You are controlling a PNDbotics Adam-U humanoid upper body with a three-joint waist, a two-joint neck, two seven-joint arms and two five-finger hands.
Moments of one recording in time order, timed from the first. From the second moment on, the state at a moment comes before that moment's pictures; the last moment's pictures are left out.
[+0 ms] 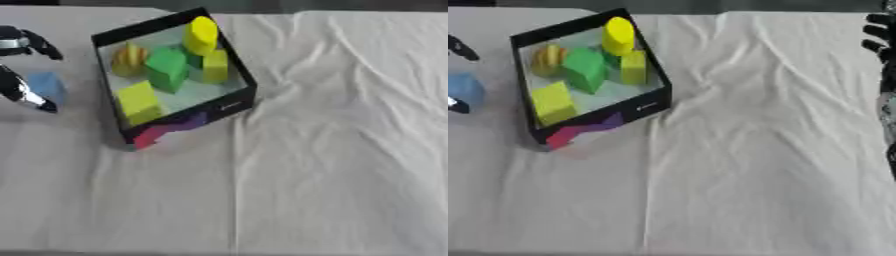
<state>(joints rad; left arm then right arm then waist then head) -0.94 0.72 -0.20 -0.95 -0.70 -0.28 -0.62 -0.47 -0.60 -0.07 -1.56 -0.43 0.15 -0.42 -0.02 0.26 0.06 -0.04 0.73</state>
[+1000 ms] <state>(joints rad) -0.95 0.68 -0.13 -0.82 -0.84 -0.24 -0.48 -0.47 -0.58 -0.06 -1.56 -0.42 0.16 -0.41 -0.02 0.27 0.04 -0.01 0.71</state>
